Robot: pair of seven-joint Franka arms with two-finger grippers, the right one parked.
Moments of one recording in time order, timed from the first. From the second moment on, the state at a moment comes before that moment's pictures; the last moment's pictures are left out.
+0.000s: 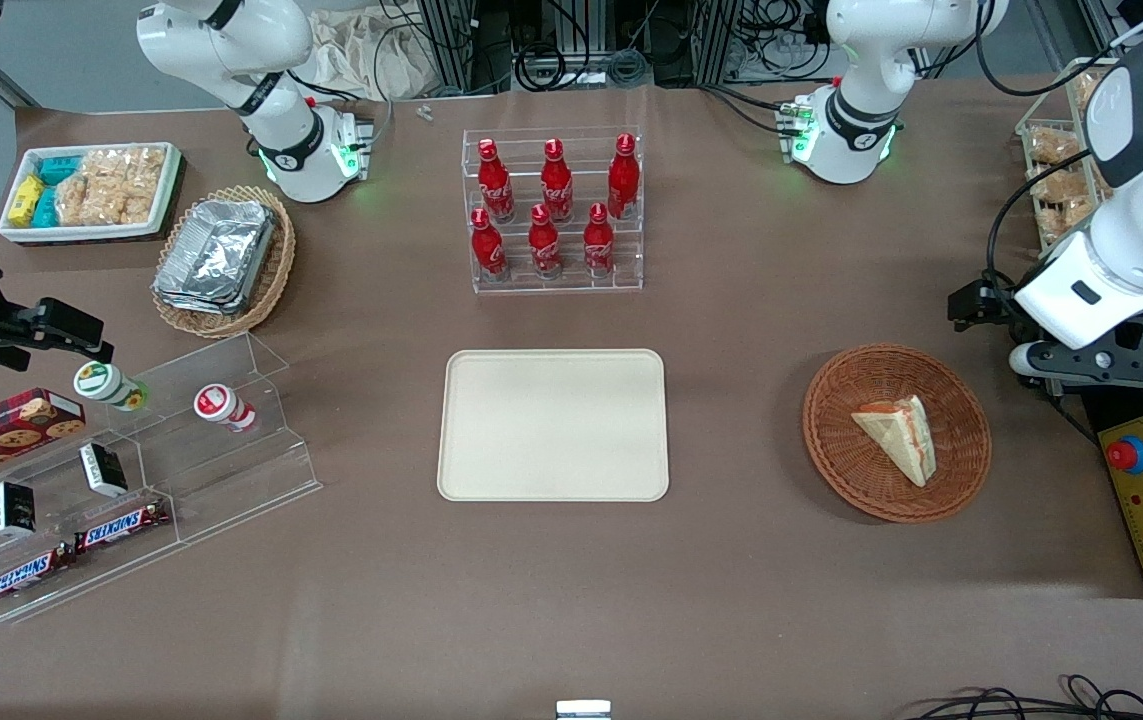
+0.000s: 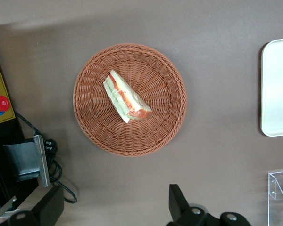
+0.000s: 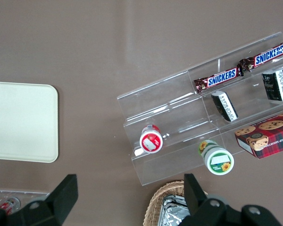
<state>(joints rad) 0.02 0.07 -0.13 -1.65 0.05 1.67 0.03</state>
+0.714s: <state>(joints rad) 0.04 0.18 -0.14 -1.66 0.05 1.75 -0.11</state>
